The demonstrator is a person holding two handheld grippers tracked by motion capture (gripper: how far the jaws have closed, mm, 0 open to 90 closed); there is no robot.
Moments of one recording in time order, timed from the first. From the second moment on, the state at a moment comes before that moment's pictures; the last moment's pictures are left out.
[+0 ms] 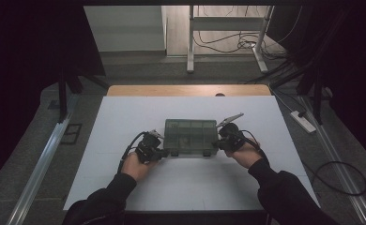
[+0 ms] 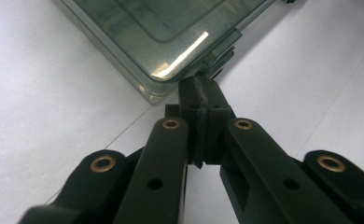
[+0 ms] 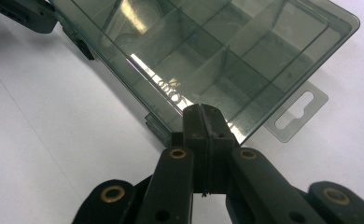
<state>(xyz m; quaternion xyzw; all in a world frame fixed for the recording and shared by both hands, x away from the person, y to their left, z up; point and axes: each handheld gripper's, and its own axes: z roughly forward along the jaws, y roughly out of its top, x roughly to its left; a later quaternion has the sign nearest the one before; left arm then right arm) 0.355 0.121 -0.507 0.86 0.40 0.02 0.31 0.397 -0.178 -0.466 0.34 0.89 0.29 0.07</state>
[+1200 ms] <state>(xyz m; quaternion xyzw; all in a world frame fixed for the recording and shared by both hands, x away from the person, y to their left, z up) 0.336 0.144 -0.483 0.85 0.39 0.03 0.34 0.381 -0.189 -0.451 0.35 0.88 0.30 0.08</state>
